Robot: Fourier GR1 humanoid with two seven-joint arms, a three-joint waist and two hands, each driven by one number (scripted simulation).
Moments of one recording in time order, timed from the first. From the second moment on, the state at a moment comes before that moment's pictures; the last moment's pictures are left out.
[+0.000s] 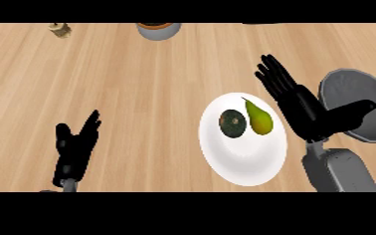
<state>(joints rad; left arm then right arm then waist) 0.02 0.31 -0.20 -1.34 0.25 0.25 0.17 -0.24 -0.25 0.16 -1.56 -0.38 0.12 0.07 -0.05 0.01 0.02</state>
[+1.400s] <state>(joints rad) -0.18 0.35 -0.07 -1.56 0.29 0.21 0.18 -0.54 -0.66 0.18 -1.22 0.28 0.38 -0.72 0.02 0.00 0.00</state>
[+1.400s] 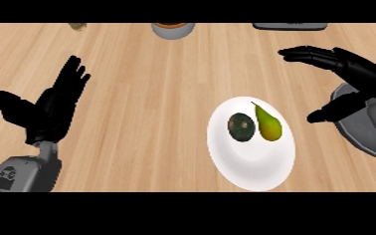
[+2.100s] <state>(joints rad) -0.17 0.32 -0.06 -1.56 0.27 0.21 0.19 -0.67 -0.64 0.48 -1.32 0.66 0.50 -0.50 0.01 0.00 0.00</state>
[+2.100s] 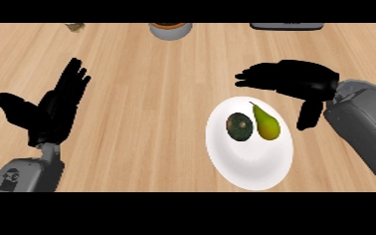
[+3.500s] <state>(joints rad) -0.17 0.25 0.01 -1.58 0.20 0.15 0.22 -0.44 -0.45 0.52 -1.58 1.16 0.55 -0.31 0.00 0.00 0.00</state>
